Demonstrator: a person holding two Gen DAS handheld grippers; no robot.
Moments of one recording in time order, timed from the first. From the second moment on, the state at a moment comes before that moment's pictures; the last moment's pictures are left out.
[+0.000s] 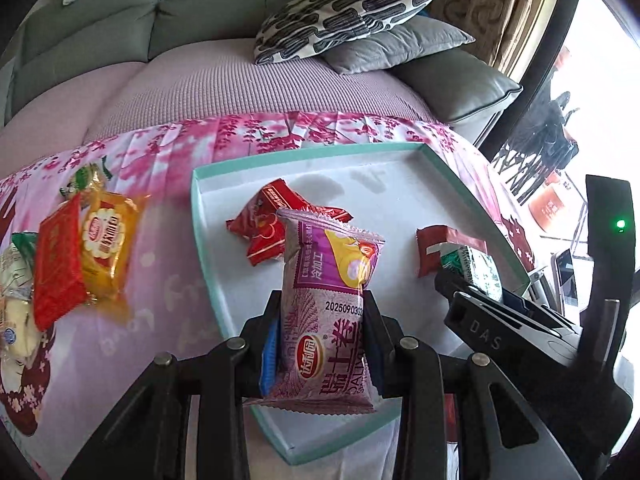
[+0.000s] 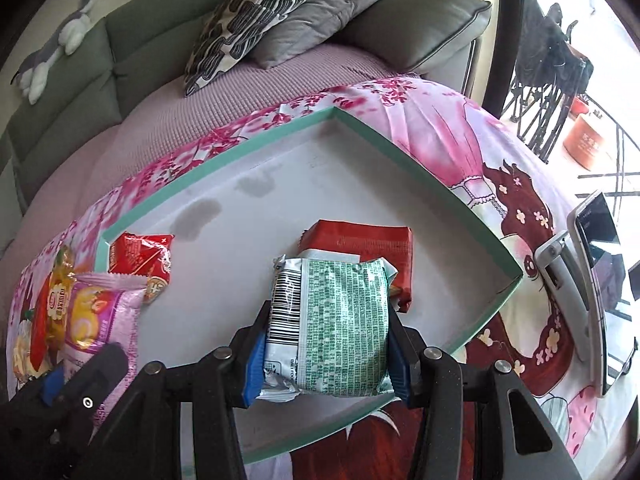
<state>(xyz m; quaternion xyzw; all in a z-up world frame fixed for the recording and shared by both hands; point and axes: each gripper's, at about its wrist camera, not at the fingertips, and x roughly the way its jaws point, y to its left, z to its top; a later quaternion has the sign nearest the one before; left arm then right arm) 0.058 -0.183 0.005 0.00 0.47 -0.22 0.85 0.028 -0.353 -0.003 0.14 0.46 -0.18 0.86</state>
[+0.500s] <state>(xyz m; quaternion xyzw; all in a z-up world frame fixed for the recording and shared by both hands) 0.058 -0.168 0.018 -0.02 0.47 -0.21 0.86 0.029 -0.347 0.001 0.14 0.46 -0.17 0.86</state>
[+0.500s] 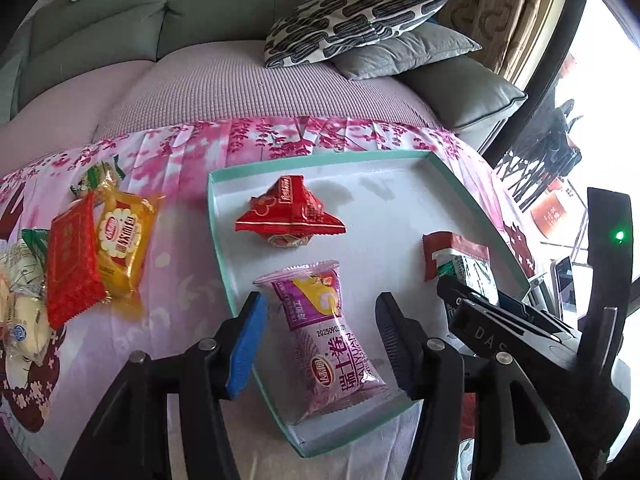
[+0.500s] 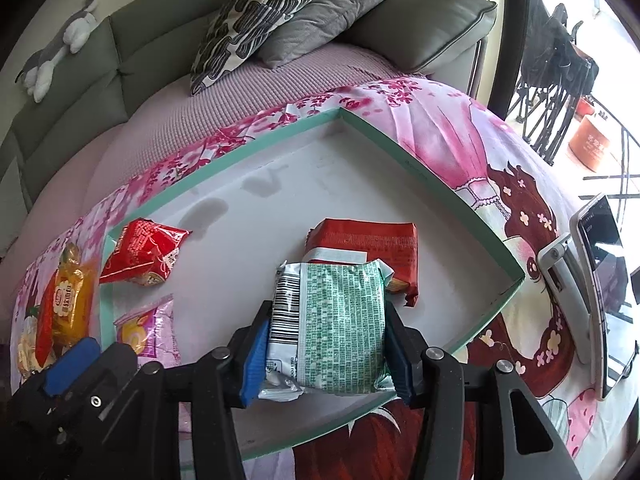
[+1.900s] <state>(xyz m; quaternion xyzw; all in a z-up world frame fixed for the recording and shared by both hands) 0.048 0.098 0.046 -0.07 0.42 0.17 0.89 0.051 -0.164 0.021 0.08 0.43 0.02 0.90</state>
